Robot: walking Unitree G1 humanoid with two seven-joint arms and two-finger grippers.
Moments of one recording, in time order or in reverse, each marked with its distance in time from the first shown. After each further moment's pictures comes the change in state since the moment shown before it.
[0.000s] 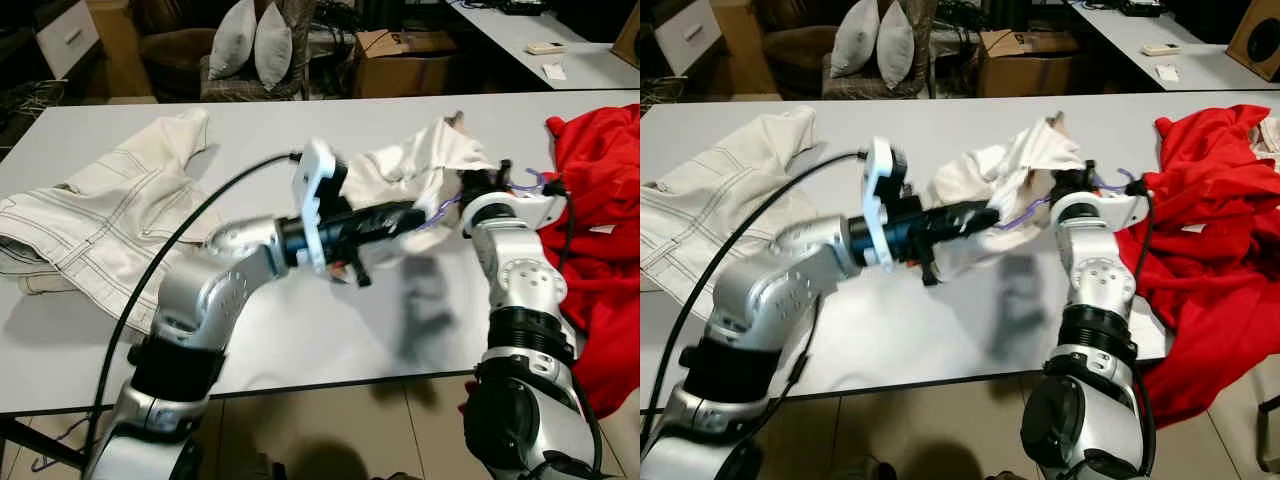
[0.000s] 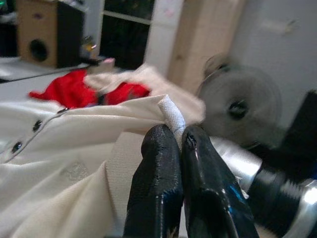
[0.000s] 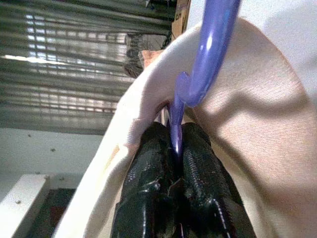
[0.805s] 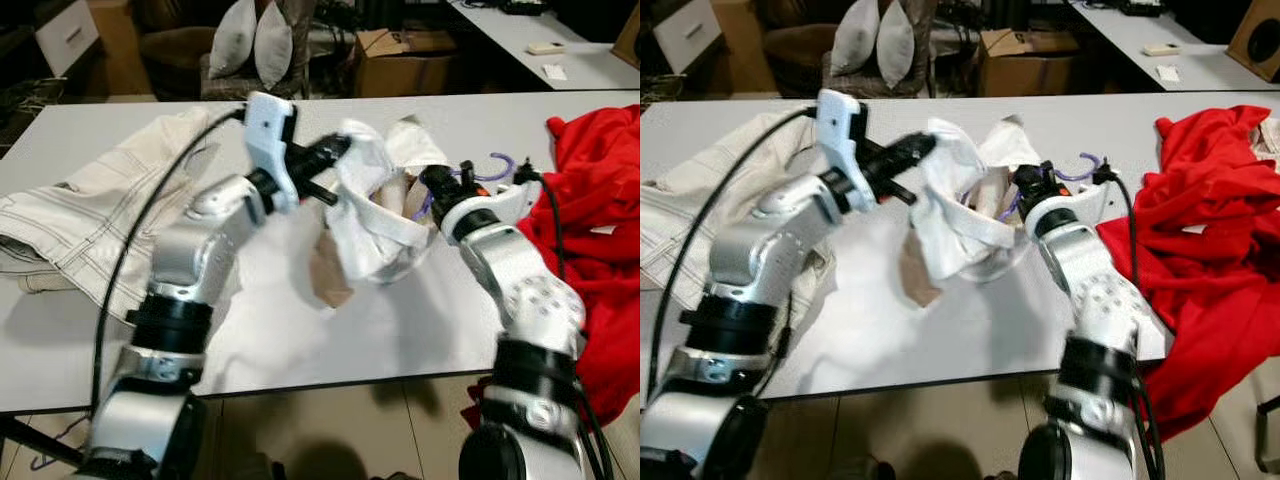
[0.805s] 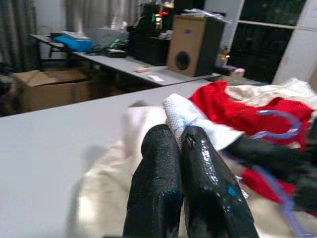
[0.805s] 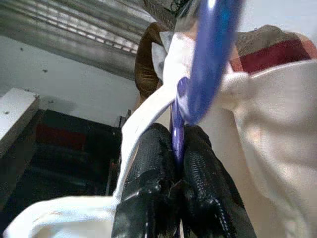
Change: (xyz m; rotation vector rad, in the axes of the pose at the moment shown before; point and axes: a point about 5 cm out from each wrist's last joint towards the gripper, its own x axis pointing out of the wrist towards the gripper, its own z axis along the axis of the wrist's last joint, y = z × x) left arm -0.034 0.070 0.020 0.145 -0.007 0.594; right arm -0.043 0.024 -0.024 -0.234 0.242 0.084
